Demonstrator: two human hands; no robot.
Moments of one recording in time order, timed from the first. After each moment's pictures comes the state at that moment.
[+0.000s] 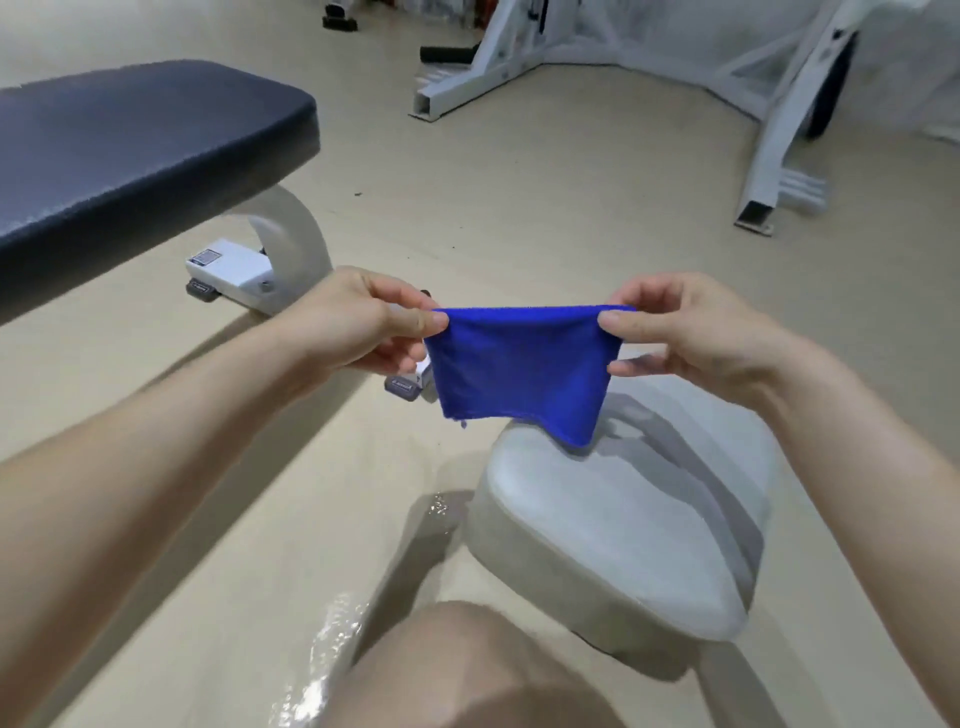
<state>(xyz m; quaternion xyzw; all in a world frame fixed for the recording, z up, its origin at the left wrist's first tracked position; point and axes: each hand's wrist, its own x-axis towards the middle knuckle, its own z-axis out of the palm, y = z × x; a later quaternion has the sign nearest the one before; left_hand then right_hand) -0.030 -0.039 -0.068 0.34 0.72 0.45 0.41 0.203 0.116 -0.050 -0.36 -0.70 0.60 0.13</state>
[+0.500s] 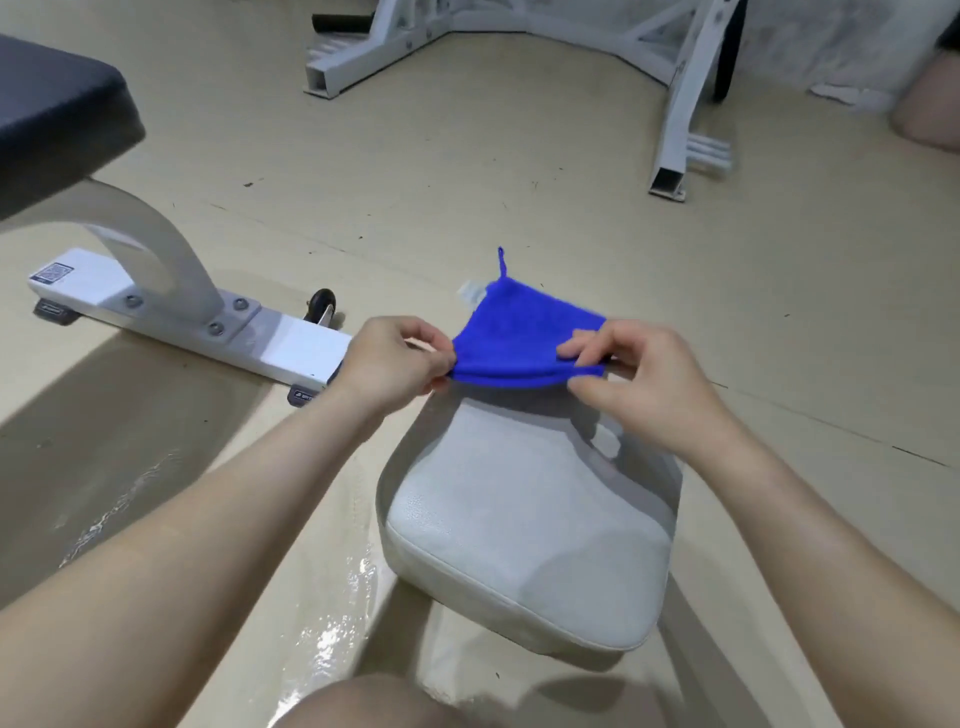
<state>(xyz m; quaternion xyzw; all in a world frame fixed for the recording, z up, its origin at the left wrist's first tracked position) 0.062 0.074 -0.139 0.34 0.73 0.45 0.38 0.282 0.143 -0.110 -0.41 -0.77 0.40 0.26</state>
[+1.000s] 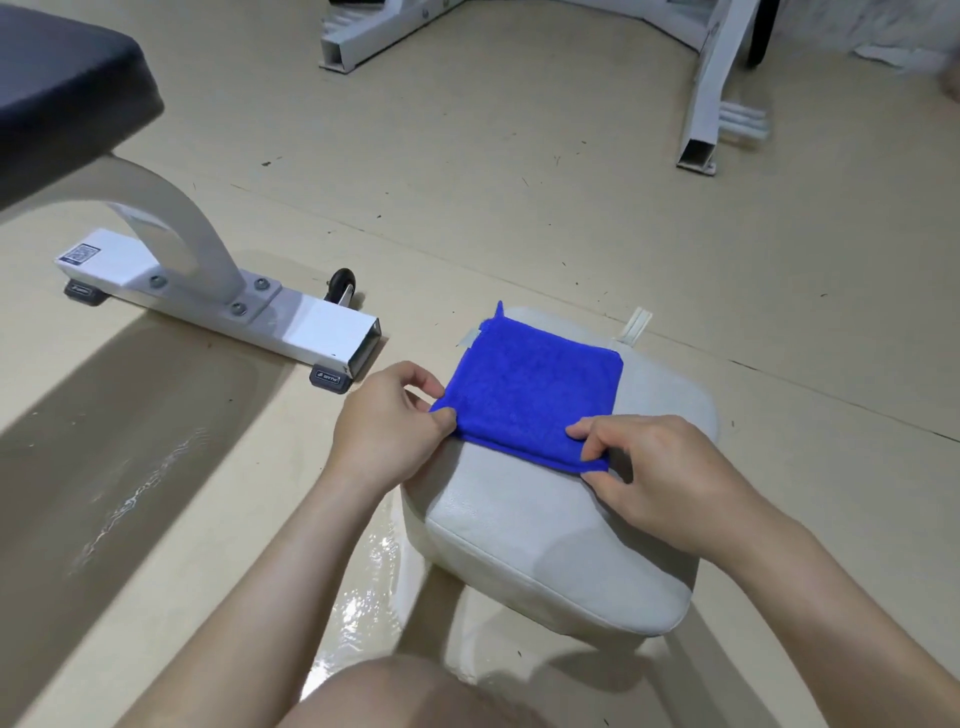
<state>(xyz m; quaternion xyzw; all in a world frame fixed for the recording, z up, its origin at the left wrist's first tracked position) 0.073 0.020 -0.171 0.33 0.81 0.37 0.31 0.305 0.096 -0.152 -0.37 -0.90 0.20 0.07</state>
